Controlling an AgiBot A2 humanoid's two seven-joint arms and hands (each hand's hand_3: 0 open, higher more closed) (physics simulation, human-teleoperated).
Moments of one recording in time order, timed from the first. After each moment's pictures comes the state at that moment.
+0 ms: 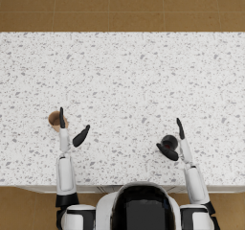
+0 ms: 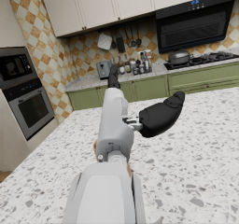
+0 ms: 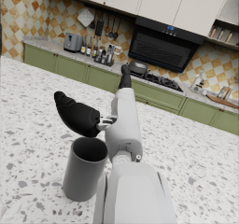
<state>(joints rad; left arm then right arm) 0.09 1.23 -0.17 -1.76 1.47 0.00 0.00 -0.09 -1.14 0.08 1.99 1.44 0.00 0.00</state>
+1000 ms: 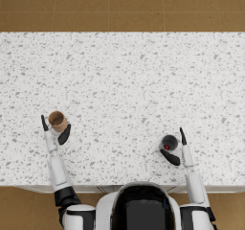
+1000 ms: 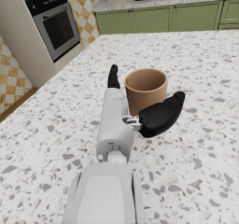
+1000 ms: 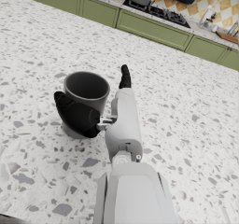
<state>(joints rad) 0.15 1.27 -0.30 -1.28 1.49 0.00 0.00 -0.21 -1.16 0.07 1.76 1.46 0.00 0.00</state>
